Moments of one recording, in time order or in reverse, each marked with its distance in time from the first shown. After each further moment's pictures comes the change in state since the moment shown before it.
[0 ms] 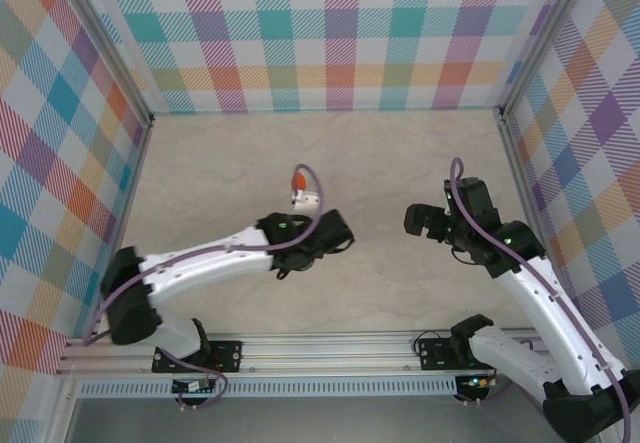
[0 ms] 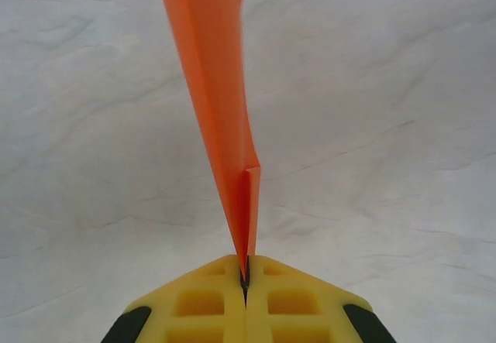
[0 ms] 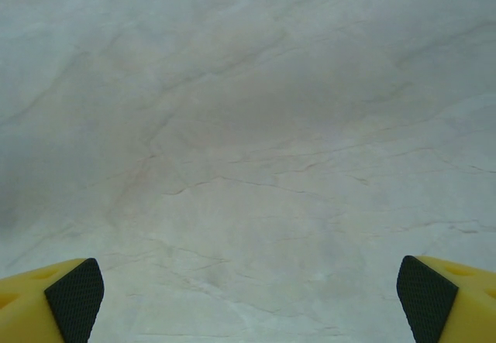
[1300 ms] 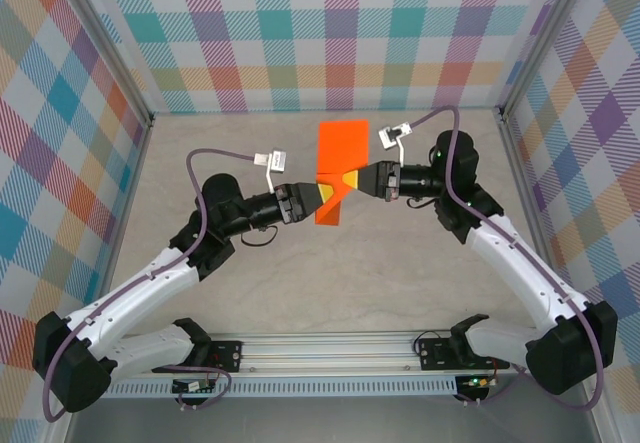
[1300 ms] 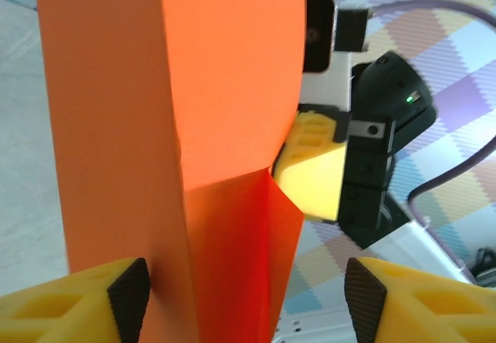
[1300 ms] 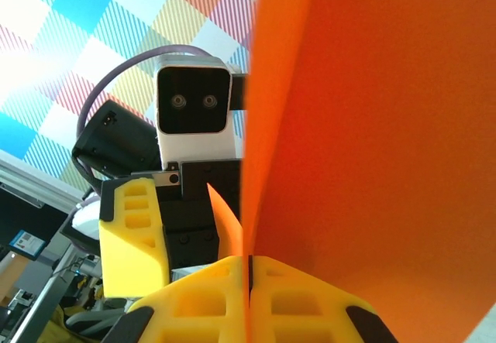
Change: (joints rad) left arm 0.437 -0.528 -0.462 1.284 1.258 -0.103; right arm 0.003 0.292 0.042 1.047 -1.174 0.285
